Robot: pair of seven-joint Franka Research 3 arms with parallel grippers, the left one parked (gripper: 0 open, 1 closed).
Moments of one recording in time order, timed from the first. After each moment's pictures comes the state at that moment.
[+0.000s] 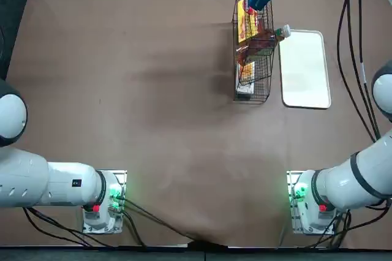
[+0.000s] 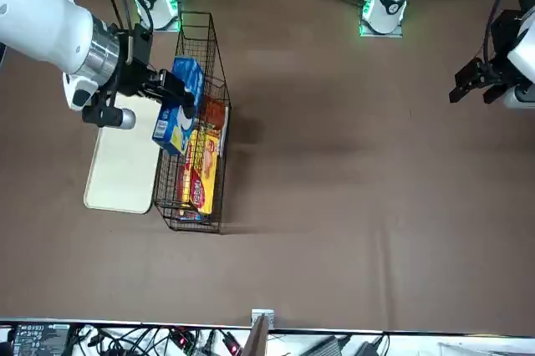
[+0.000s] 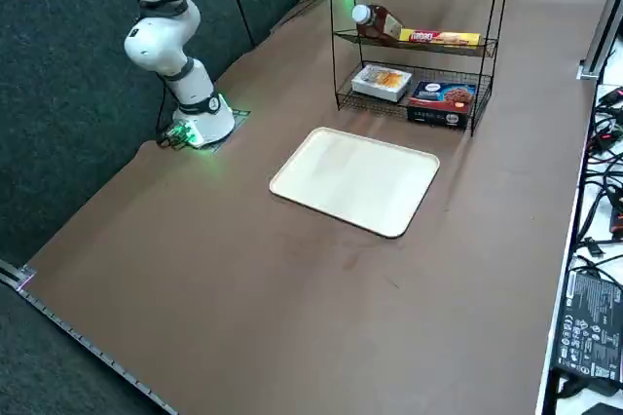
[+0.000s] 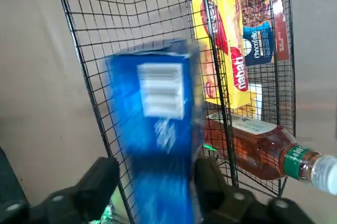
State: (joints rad) arm 0.20 0.24 0.13 -1.34 0.42 1.62 0.52
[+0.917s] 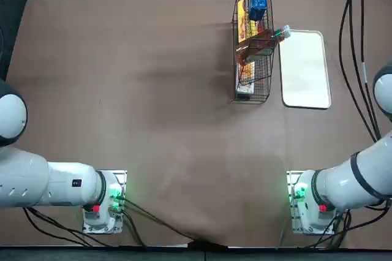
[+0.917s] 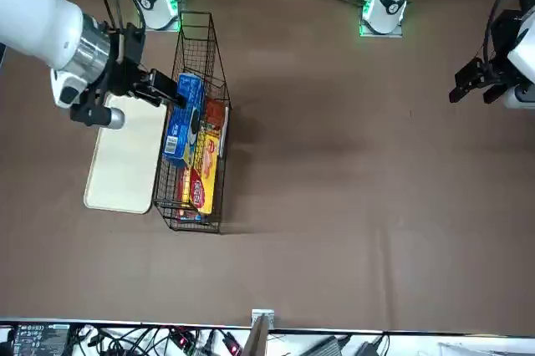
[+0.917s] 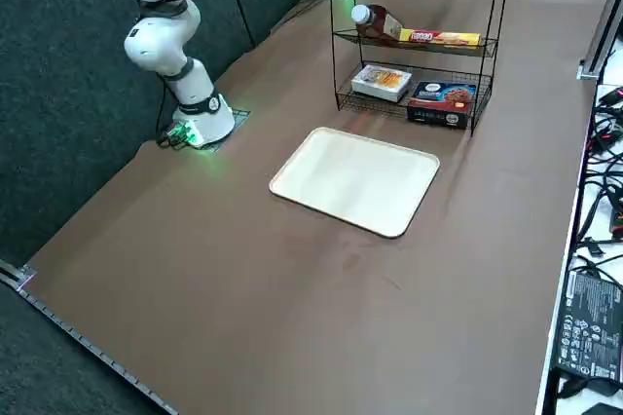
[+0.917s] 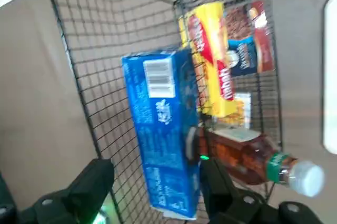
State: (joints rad) arm 0.19 0.22 0.12 -1.33 0.38 1.62 0.52
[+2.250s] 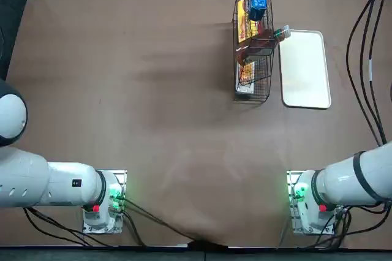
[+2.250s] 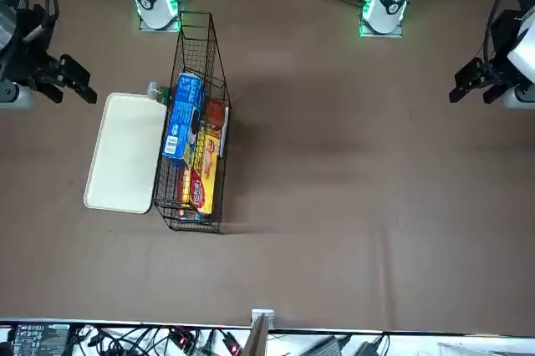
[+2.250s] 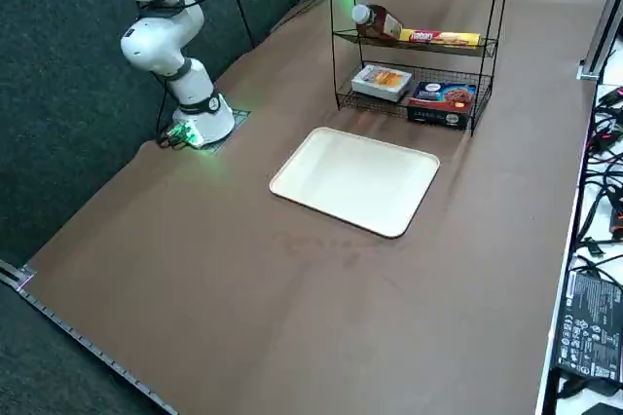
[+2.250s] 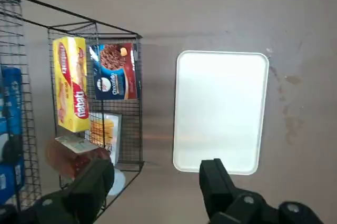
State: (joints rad) arm 0.04 0.13 0.08 -1.33 0.04 1.47 0.16
